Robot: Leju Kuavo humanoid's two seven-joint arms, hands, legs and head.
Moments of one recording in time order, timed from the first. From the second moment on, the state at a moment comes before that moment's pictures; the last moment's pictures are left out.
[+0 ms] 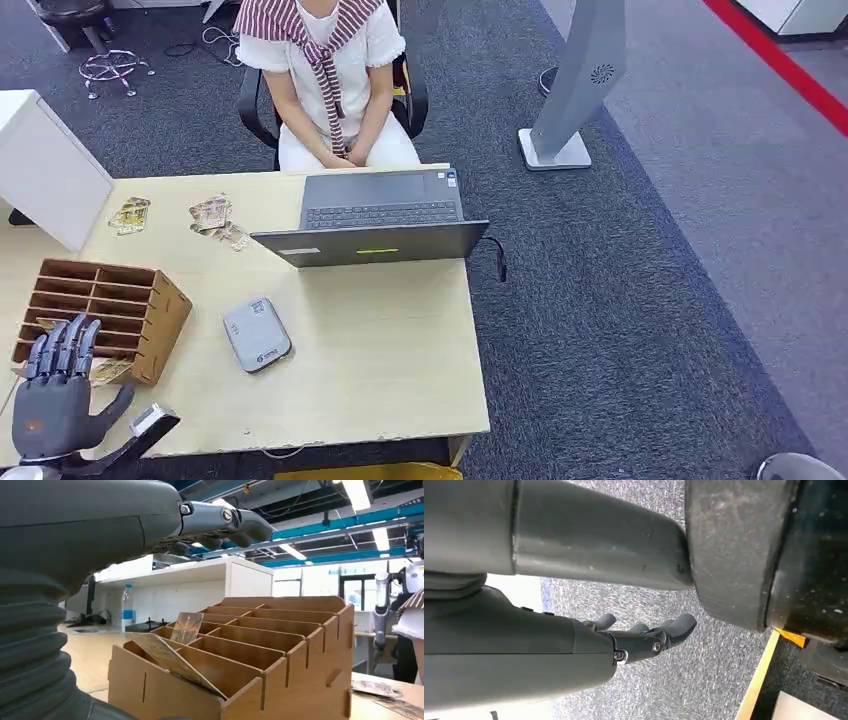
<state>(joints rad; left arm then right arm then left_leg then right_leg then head) -0.09 0.19 0.26 -1.00 -1.10 0.70 -0.64 -0.10 -0.09 0.38 -0.19 1.43 -0.04 -0.14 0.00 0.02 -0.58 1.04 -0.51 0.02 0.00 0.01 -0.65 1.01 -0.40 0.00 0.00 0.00</state>
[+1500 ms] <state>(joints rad) -0.09 0.19 0.33 -0.99 -1.09 0.70 -0.67 -0.10 -0.10 0.40 -0.19 1.44 -0.04 -0.15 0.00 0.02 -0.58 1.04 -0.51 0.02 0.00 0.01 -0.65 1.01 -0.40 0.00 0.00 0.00</state>
